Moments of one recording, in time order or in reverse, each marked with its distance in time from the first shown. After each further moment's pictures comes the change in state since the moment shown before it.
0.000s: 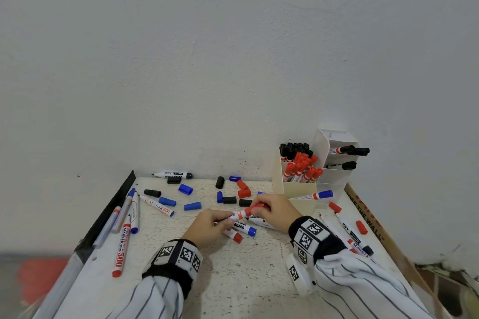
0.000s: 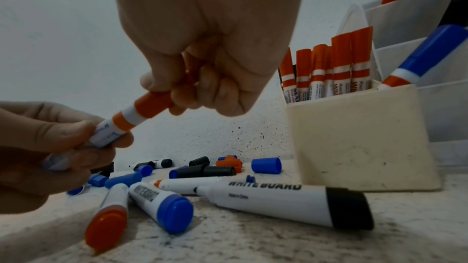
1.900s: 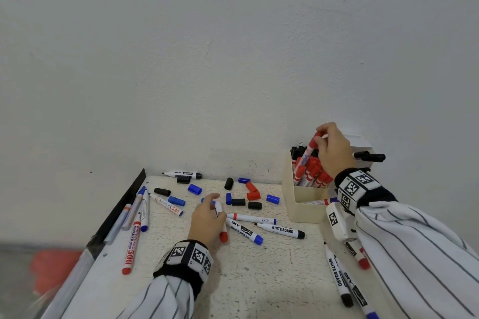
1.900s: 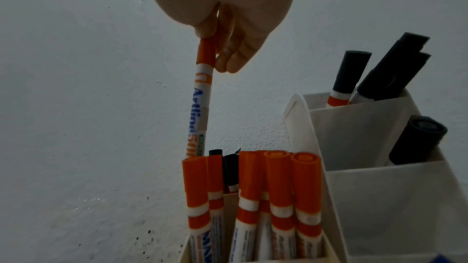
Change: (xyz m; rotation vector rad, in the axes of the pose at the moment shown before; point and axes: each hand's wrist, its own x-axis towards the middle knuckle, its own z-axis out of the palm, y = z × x) left_hand 0.009 -0.005 -0.002 -0.031 0.406 -0.222; right_hand 0.040 -0.009 -0.118 -0.138 0.674 0.032
